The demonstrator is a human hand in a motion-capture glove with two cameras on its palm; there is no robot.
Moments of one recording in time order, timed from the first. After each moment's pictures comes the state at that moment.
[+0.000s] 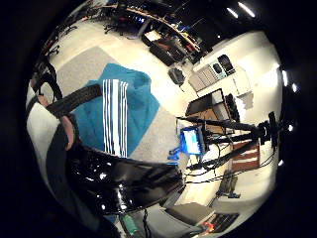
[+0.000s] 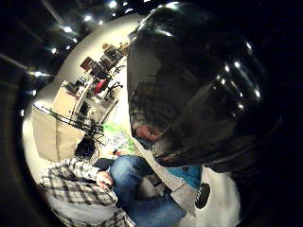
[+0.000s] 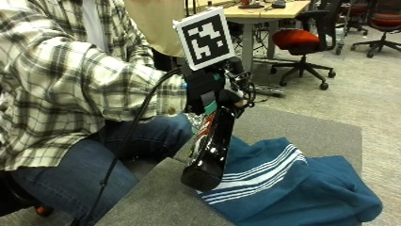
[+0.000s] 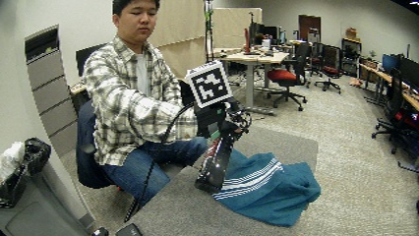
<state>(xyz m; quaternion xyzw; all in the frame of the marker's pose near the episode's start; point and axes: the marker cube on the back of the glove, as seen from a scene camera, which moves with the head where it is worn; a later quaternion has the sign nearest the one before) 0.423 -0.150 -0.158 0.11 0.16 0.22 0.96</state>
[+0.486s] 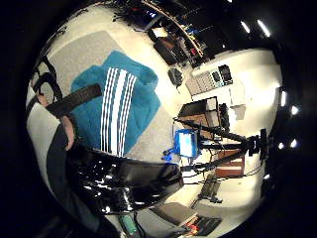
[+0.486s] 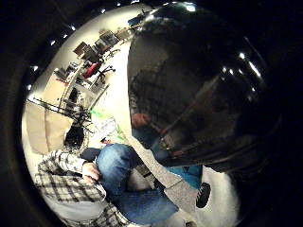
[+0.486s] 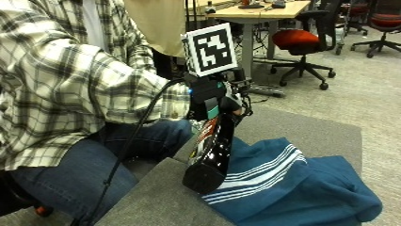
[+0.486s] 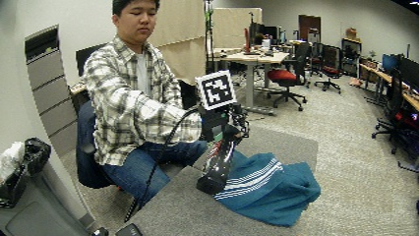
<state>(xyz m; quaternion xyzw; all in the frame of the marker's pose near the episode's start) 0.411 -0.163 -0.125 0.04 0.21 0.18 0.96</state>
